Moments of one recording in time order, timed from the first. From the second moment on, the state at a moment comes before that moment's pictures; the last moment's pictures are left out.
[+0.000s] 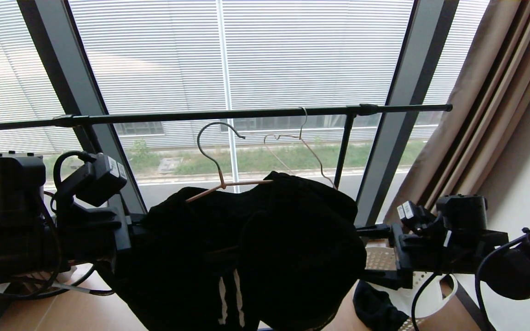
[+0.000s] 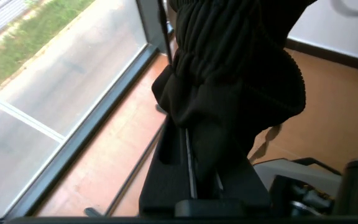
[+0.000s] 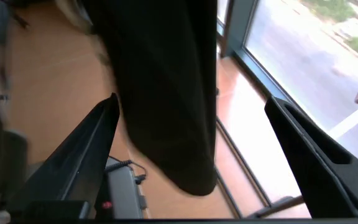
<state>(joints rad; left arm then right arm) -0.20 1.45 -0.62 -0.37 -0.69 0.43 0.13 2.00 -0.58 -0.78 1.03 -0.47</state>
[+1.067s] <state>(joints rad) -0.22 1.43 -0.62 -0.38 -0.69 0.34 0.16 2.11 -0.56 -0.89 0.97 -0.41</state>
